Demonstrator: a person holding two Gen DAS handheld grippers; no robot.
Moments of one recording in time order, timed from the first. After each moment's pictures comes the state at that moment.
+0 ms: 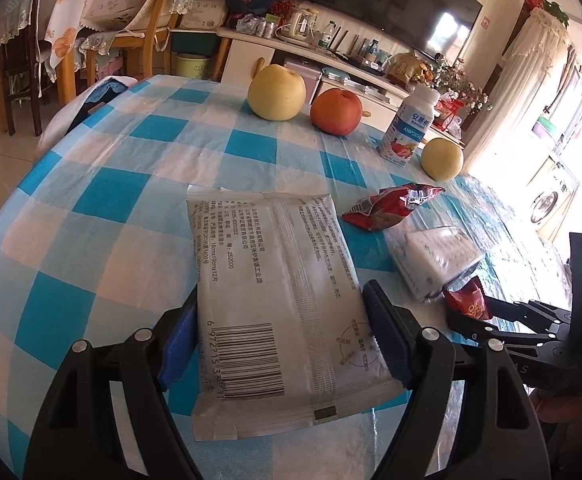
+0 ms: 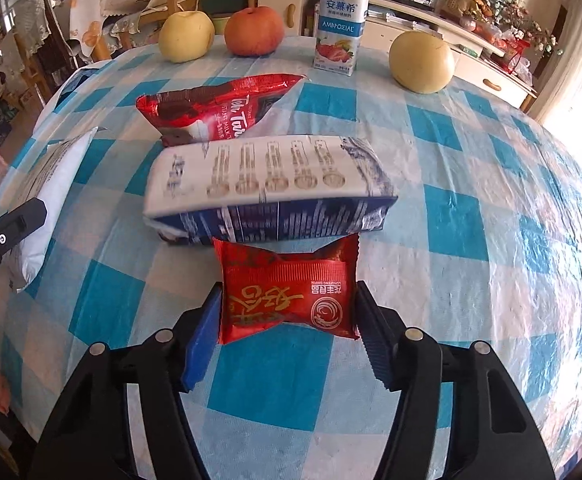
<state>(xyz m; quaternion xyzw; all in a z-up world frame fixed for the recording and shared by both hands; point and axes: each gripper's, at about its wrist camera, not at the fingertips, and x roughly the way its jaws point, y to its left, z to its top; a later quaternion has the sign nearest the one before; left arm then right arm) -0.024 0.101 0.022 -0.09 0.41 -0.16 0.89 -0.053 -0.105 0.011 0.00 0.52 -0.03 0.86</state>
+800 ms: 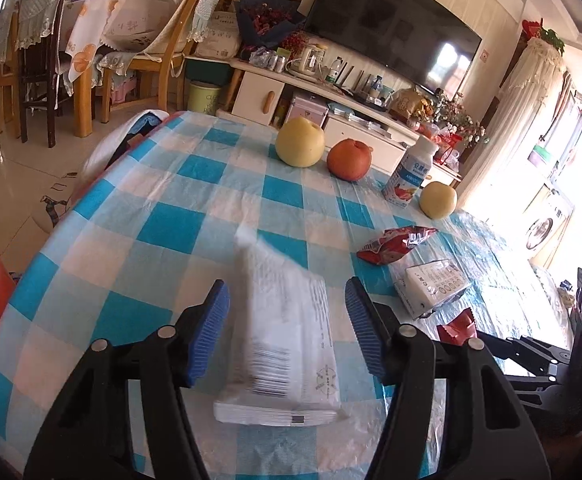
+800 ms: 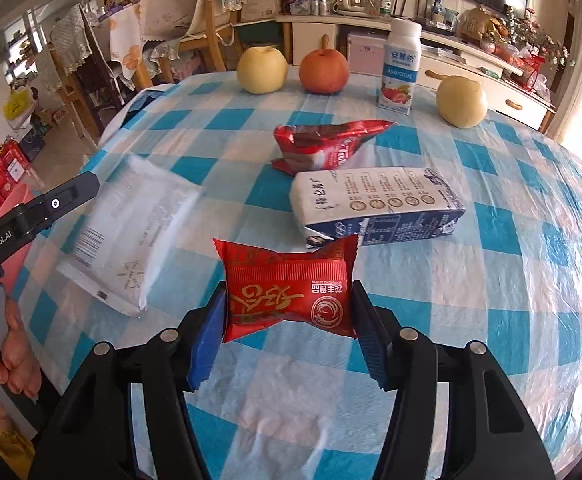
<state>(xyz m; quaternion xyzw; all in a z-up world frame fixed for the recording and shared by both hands) -0.050 0.160 0.060 -0.12 0.36 -0.15 0.91 -0.090 -0.034 0.051 0.03 0.46 0.03 0.88</state>
